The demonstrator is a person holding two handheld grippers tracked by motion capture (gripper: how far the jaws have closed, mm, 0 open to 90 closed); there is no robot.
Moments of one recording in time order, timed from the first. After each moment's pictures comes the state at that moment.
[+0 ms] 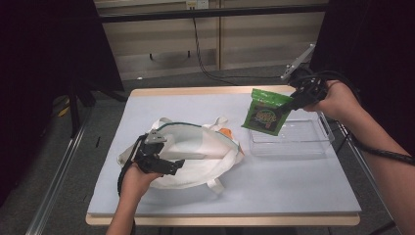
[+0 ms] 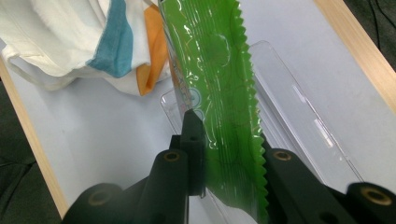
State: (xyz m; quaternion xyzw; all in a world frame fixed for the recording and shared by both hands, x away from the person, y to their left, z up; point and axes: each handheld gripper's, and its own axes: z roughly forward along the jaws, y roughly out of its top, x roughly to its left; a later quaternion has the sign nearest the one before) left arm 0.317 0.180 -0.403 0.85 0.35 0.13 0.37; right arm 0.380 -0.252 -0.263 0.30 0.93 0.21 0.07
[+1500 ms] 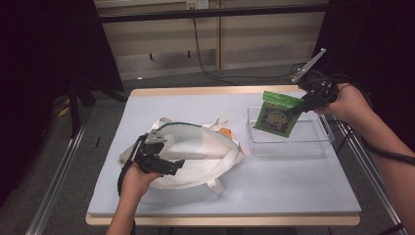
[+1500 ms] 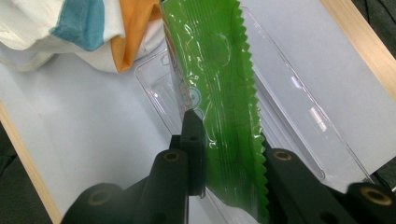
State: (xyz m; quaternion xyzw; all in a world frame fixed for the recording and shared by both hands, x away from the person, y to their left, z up) left arm 0.317 0.179 -0.403 0.86 0.34 0.13 0.36; right arm 0.380 -0.281 -0.275 0.32 0.92 0.20 0.08
